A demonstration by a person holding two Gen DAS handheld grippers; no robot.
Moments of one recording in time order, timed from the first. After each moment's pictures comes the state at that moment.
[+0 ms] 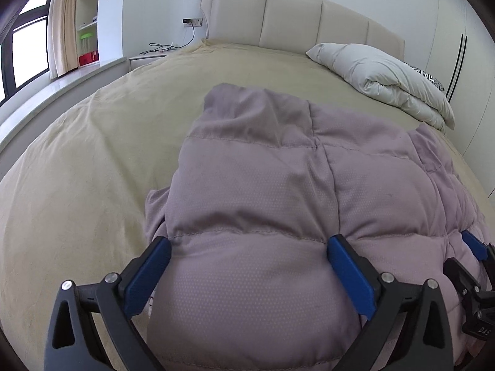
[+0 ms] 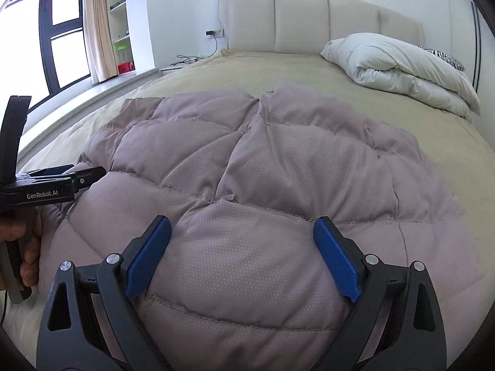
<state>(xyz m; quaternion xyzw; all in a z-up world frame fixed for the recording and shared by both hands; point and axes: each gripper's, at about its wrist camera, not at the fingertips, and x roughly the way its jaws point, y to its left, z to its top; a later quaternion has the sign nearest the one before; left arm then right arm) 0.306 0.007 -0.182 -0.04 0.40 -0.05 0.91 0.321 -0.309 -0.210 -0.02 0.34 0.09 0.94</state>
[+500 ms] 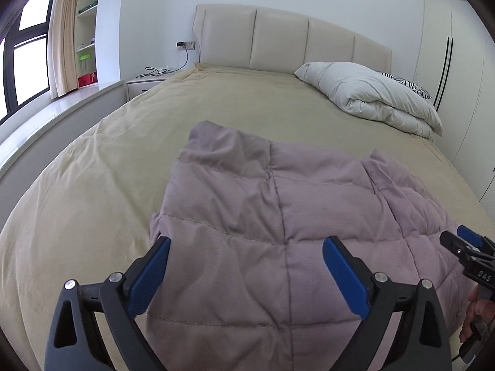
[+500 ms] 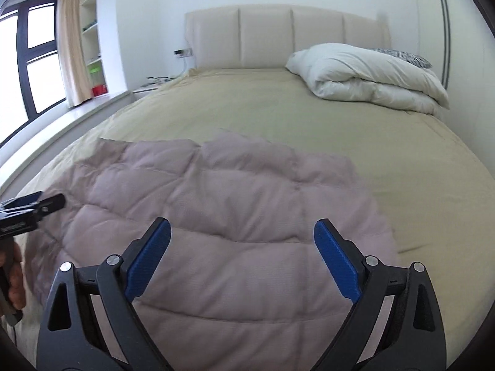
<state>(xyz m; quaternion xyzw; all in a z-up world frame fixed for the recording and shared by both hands) 0.267 -0.024 -0.119 -0.02 0.36 -0.06 0.93 0.308 -0.363 -0.157 0.01 0.33 0.01 0.94</state>
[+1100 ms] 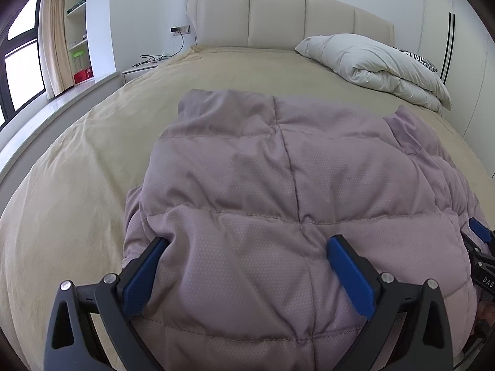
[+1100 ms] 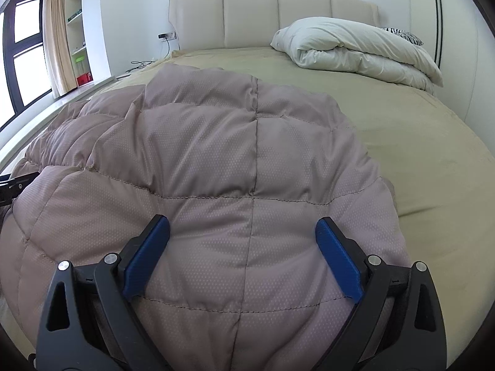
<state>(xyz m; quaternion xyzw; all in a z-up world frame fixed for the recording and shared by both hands) 0.284 -0.033 -0.168 0.00 0.40 -0.06 0.92 0.304 -0.399 -0.233 0.01 0.35 0.00 0.94</state>
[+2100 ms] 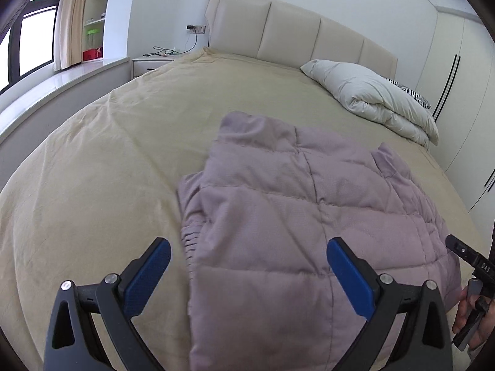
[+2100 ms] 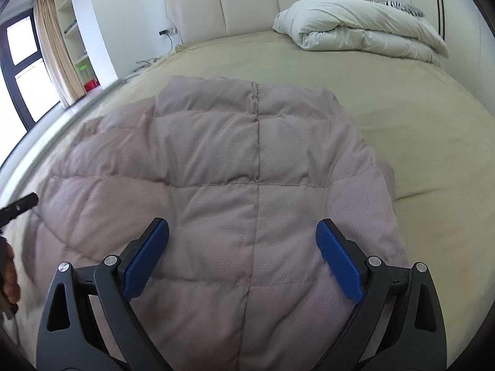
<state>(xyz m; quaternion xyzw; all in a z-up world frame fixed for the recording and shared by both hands) 0.234 0.044 -0.129 -0.09 0.39 -0.08 0.91 0.291 -0.411 -0.195 0.09 0.38 0.04 0.92</state>
